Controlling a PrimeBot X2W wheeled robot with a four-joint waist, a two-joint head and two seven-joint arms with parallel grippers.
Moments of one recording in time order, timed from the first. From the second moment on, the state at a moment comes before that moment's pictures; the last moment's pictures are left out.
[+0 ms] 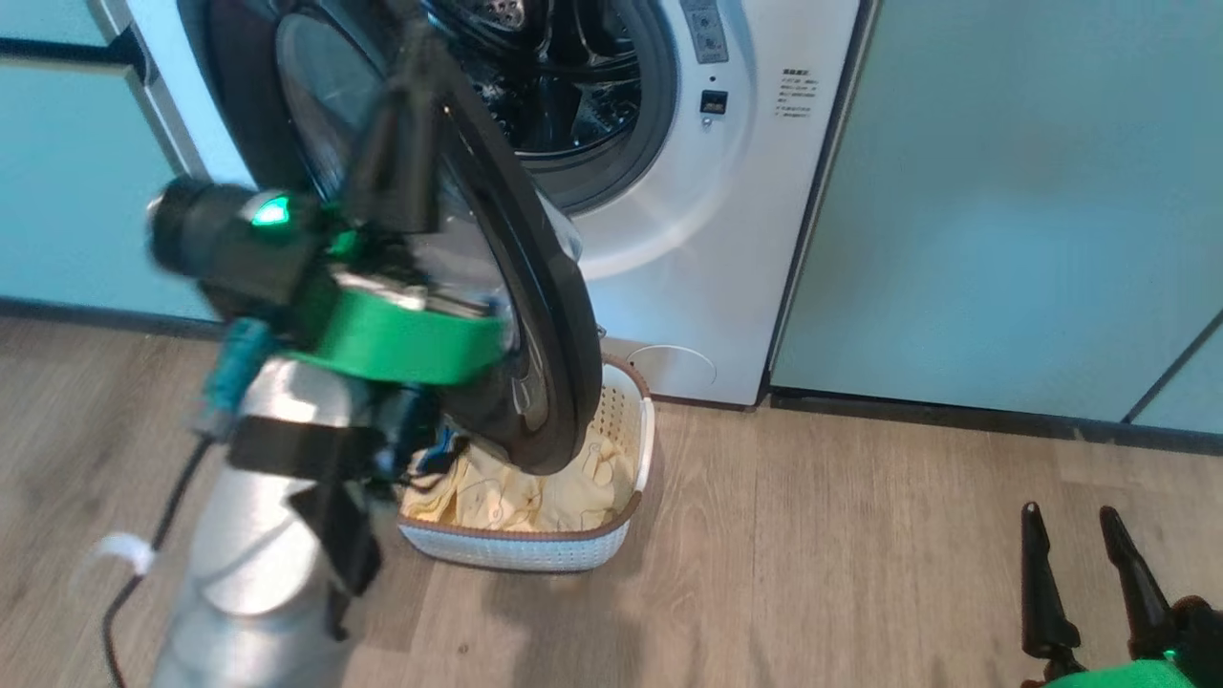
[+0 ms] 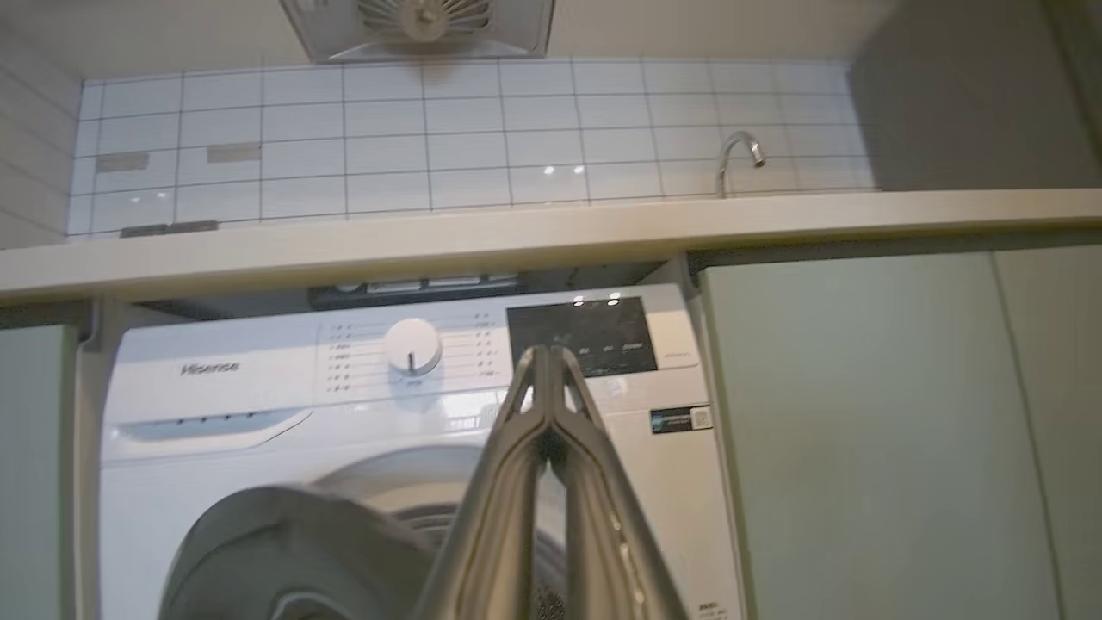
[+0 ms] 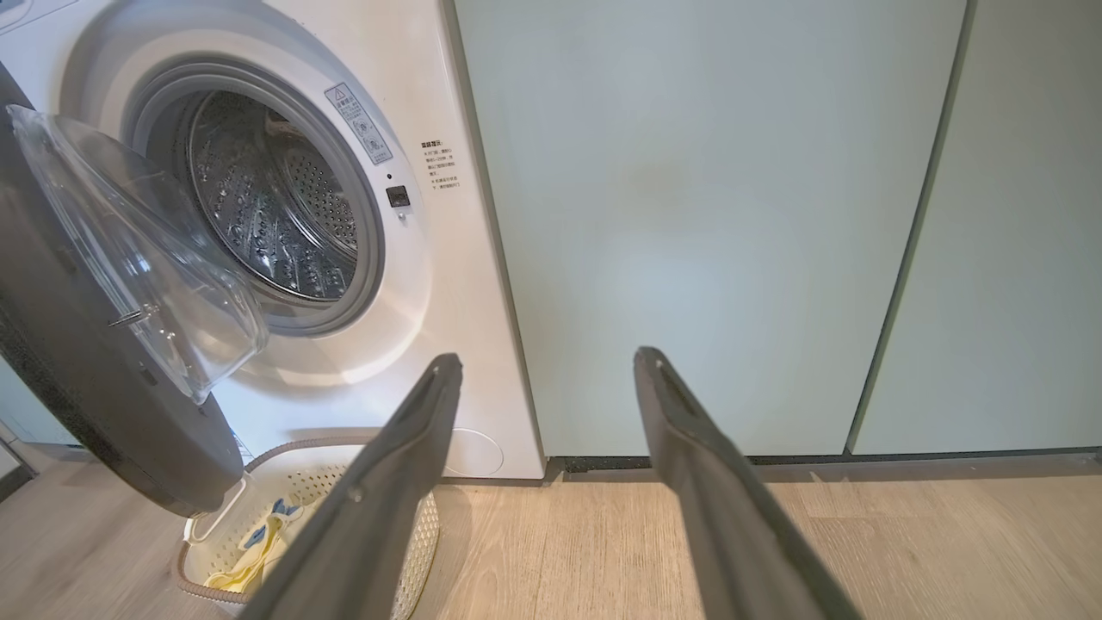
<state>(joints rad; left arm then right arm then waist) -0.48 0.07 -0.10 -0.10 -0.07 -0.06 -0.25 0.14 -0.04 0.01 0.07 0.21 0.13 -0.25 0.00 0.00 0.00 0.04</state>
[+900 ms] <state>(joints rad) -0.38 0.04 -0.55 0.05 -0.25 -0.08 -0.08 0.14 -0.04 0.02 0.08 0.22 0.13 -0.25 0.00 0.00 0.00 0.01</state>
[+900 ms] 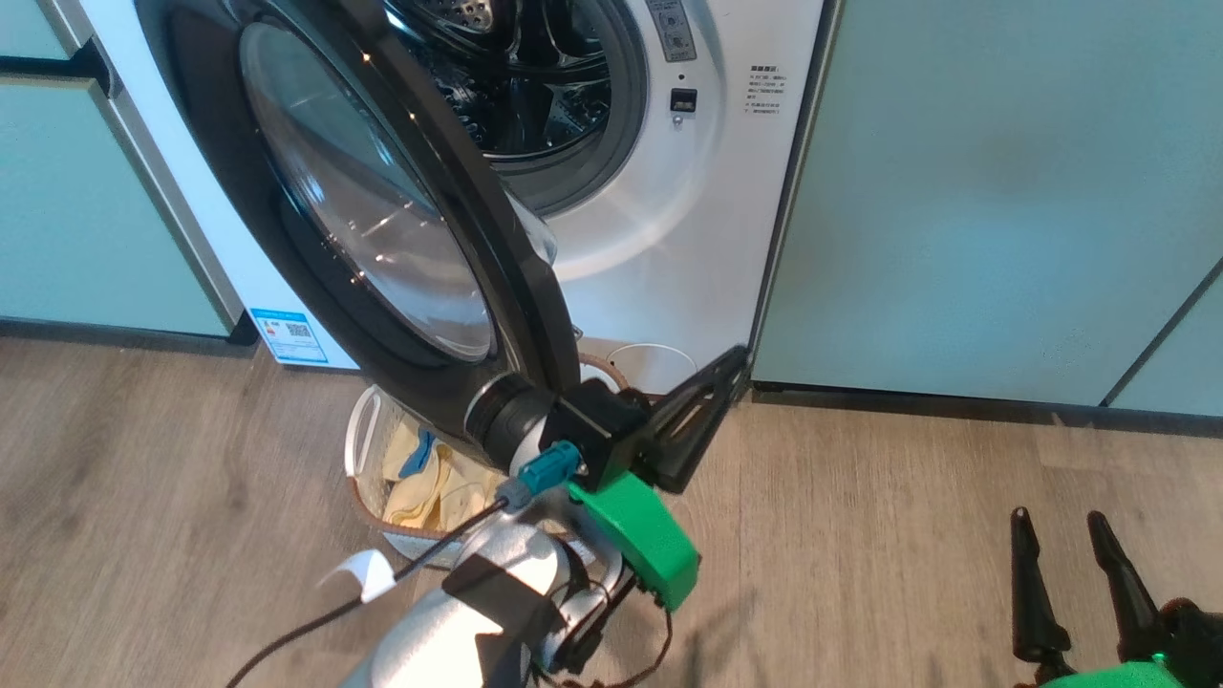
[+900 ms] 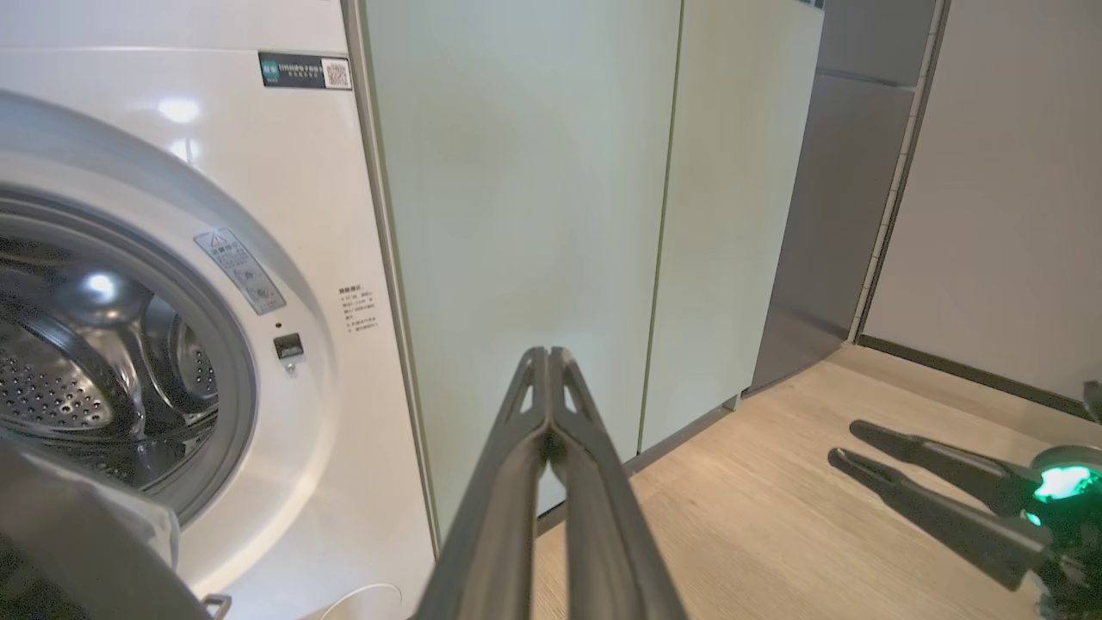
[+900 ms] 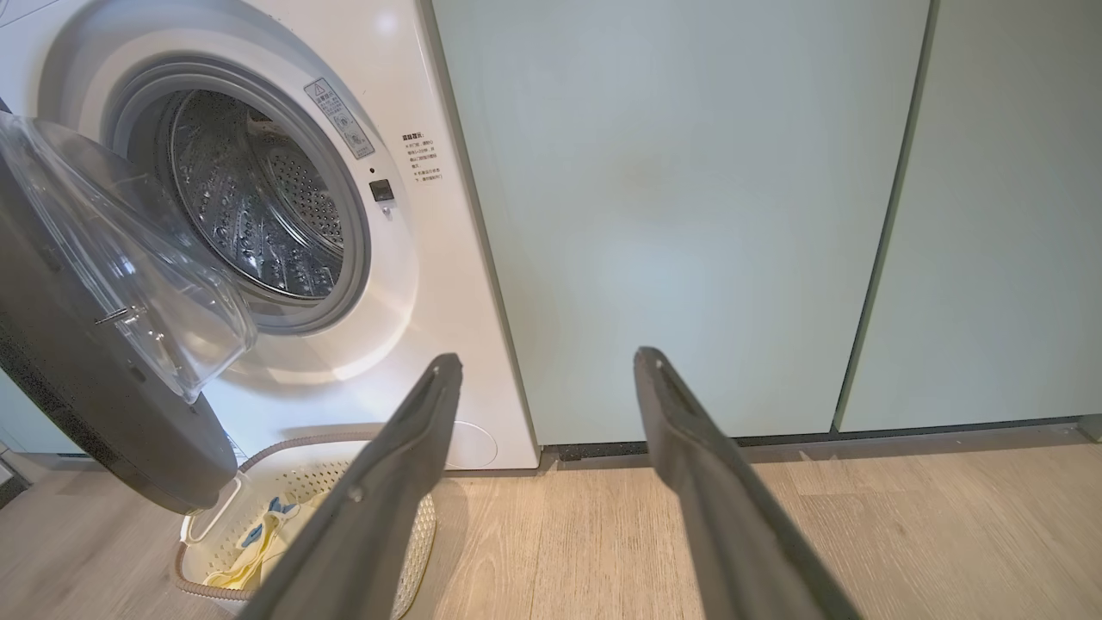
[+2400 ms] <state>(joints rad) -0.52 0.05 -0.45 0.58 -0.34 -0.01 -0.18 0.14 -0.04 0.03 0.11 0.23 0.13 -0.25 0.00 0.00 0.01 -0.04</state>
